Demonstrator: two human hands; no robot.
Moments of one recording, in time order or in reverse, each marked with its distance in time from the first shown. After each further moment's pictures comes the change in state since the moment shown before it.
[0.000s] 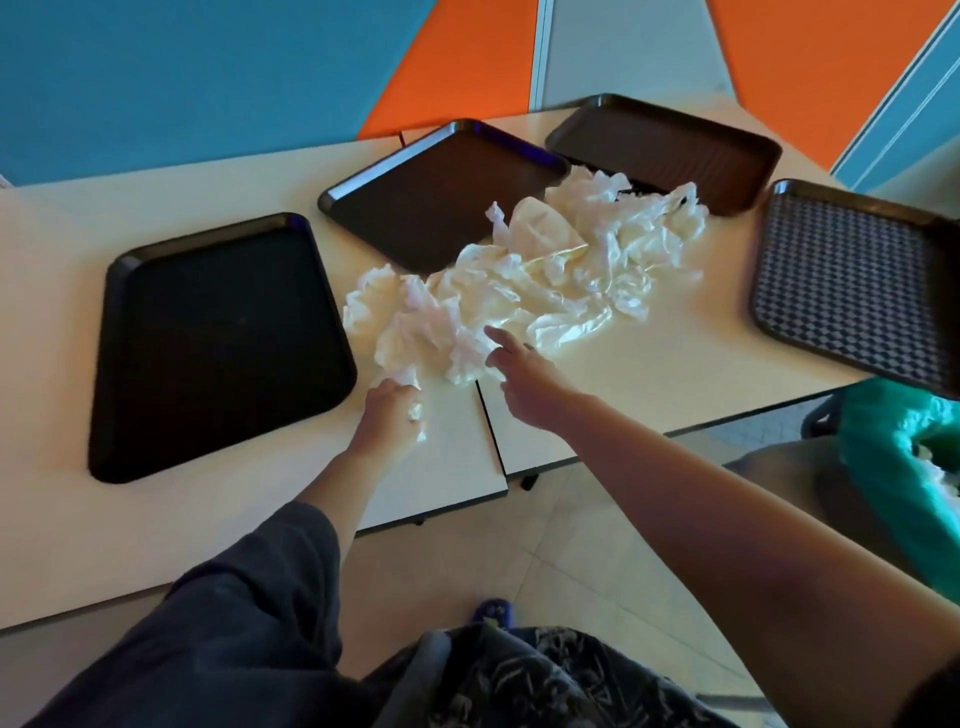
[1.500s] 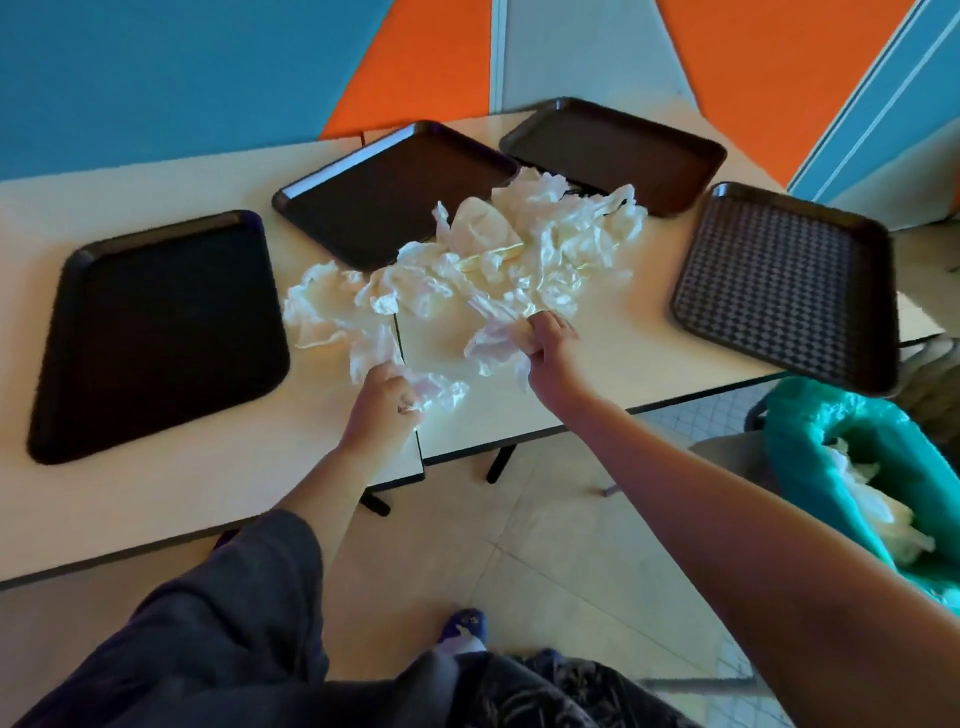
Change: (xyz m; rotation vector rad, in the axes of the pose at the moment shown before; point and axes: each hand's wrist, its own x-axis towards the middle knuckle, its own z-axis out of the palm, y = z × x) left_hand -0.027 0.087 0.032 -0.201 0.109 0.060; right_hand -0.070 0.073 -0.052 0.392 0.520 0.143
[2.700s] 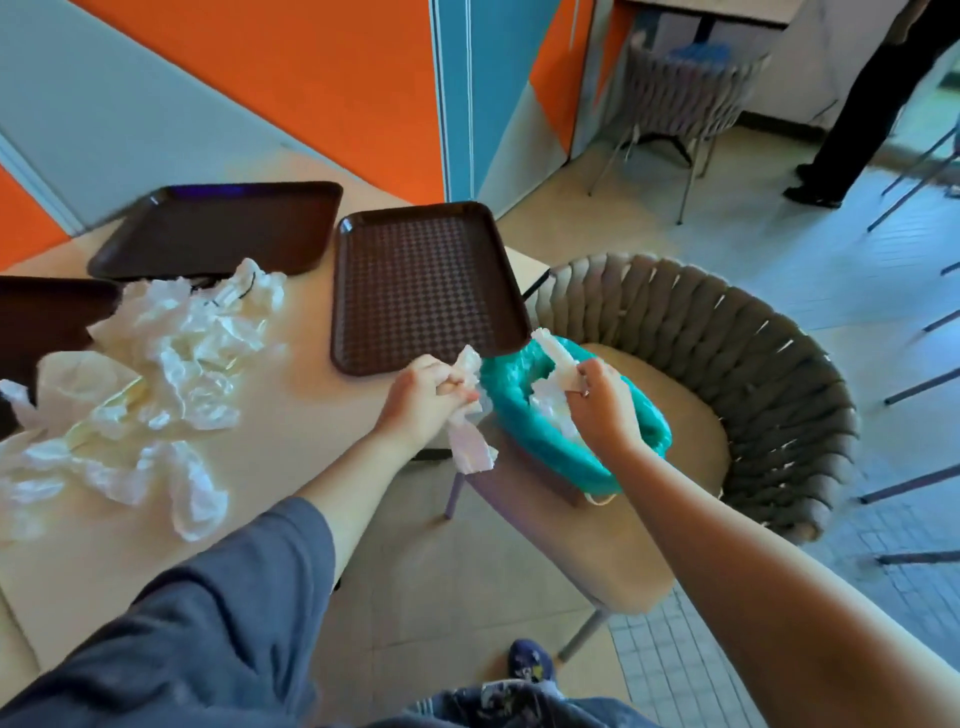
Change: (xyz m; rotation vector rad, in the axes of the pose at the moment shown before) left_hand 0.025 0.327 0.228 -0.147 -0.382 0.571; right_hand -0.152 0.230 -0.264 -0.237 0.523 0.735
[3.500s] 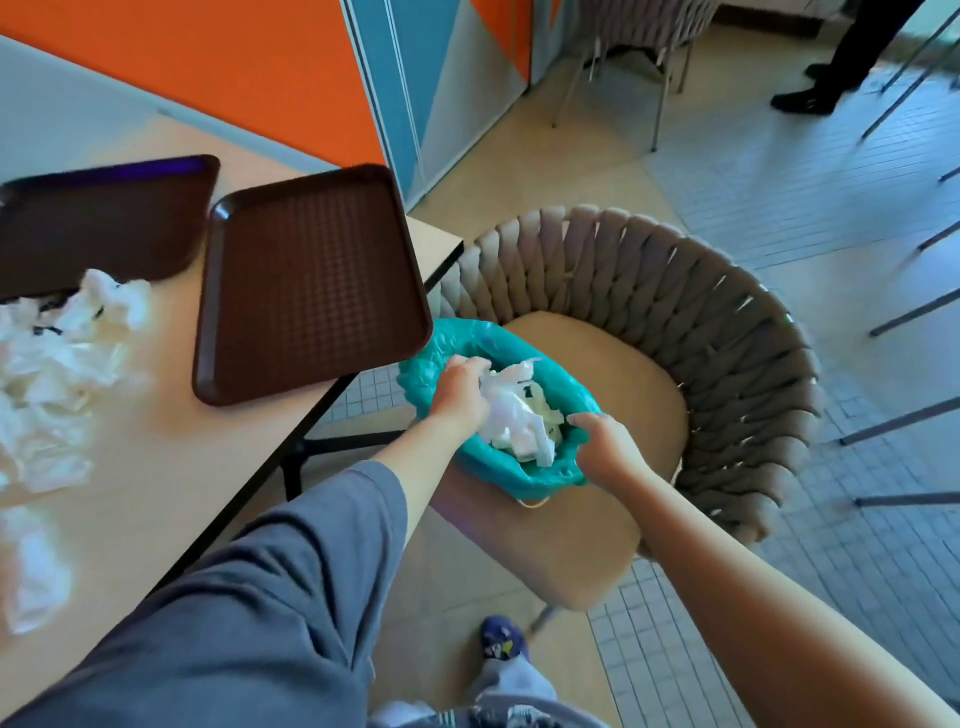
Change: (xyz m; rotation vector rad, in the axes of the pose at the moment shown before) left_hand 0.090 0.054 0.188 0.223 -0.294 -0.184; right_hand 0.037 0.140 -0.042 -0.161 -0.427 0.236
